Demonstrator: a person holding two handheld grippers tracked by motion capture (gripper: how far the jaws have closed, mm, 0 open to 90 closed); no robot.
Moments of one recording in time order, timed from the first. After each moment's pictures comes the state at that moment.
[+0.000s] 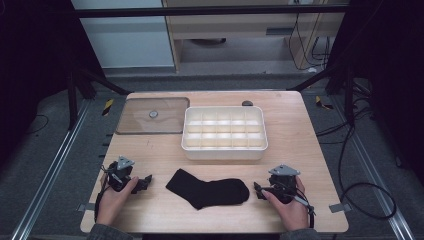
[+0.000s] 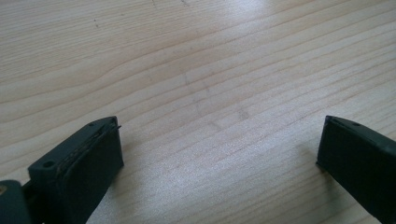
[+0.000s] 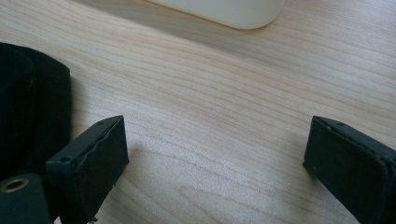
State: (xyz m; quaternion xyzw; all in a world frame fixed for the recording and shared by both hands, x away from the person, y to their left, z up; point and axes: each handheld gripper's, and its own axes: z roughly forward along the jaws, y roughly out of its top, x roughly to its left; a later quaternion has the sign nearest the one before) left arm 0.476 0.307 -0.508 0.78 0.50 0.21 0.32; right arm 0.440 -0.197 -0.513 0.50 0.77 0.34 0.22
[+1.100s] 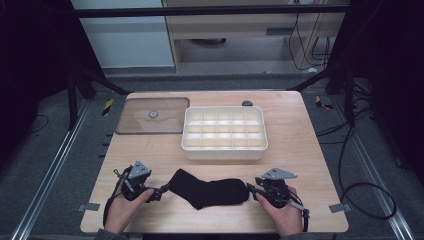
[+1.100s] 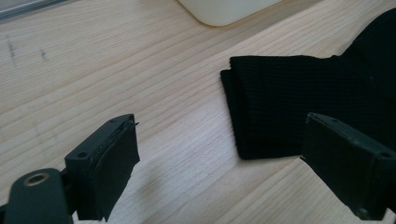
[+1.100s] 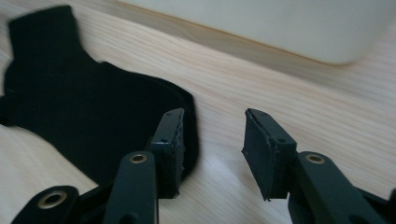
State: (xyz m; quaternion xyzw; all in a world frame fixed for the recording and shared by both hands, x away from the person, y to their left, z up) left arm 0.441 0.250 -0.477 0.82 0.40 0.16 0.37; right arm 0.417 -0.169 -0.486 0.47 0.77 0.40 0.16
